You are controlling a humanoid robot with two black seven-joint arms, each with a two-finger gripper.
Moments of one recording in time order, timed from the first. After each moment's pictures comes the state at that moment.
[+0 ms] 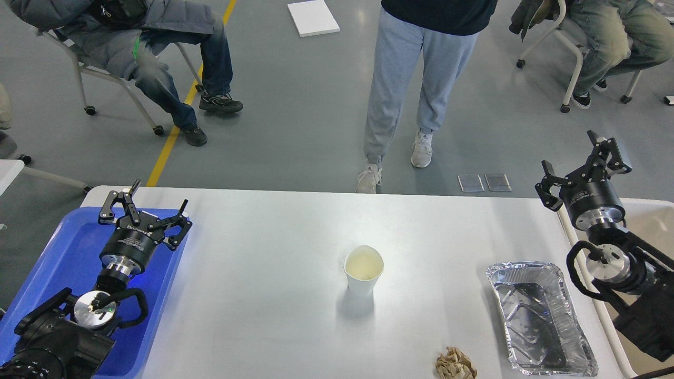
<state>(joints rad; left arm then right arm) -0.51 0.28 -1.02 -0.35 -0.22 -0.79 -0.19 0.62 -0.44 0.78 0.71 0.02 0.08 0.49</state>
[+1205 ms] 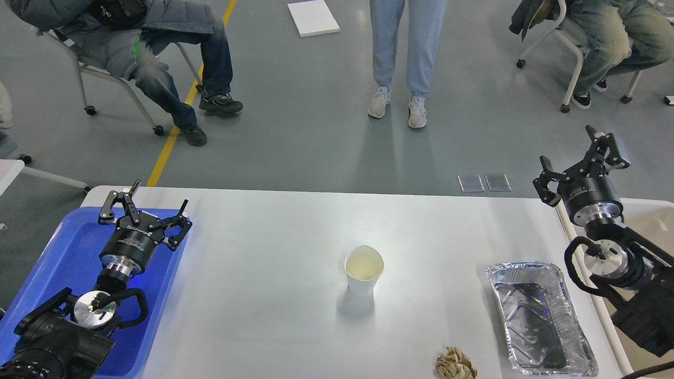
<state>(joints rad) -0.51 0.28 -1.02 -0.34 -0.22 -0.79 -0.19 0.64 -0.43 0.78 0.71 0.02 0.07 0.49</state>
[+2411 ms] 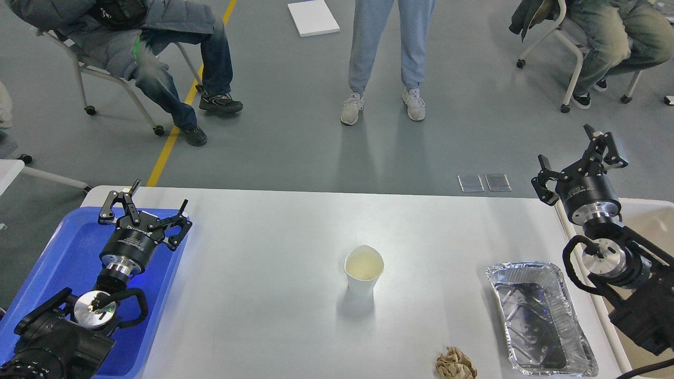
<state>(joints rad) -0.51 0.28 -1.02 -0.35 -0.22 -0.79 -0.19 0.64 -0.43 0.78 0.71 0.03 0.08 0.50</state>
